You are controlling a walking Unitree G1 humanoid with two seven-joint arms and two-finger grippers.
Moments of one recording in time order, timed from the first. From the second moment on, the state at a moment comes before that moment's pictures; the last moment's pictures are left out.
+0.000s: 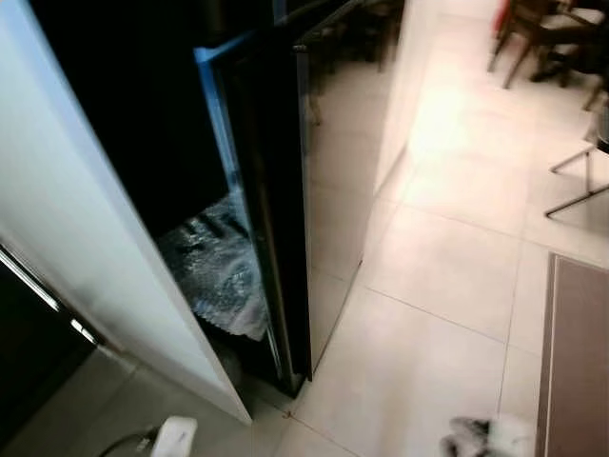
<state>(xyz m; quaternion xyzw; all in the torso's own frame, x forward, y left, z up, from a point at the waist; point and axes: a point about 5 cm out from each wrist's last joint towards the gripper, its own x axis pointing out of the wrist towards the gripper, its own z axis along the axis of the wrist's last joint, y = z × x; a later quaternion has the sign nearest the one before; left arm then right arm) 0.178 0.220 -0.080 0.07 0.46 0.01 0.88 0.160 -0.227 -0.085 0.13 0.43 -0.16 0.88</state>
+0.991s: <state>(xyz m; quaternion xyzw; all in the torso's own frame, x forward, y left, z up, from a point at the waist) 0.160 0.238 -0.084 0.09 0.49 0.02 0.87 0.137 -0.216 -0.098 0.08 0.49 -0.13 0.86</state>
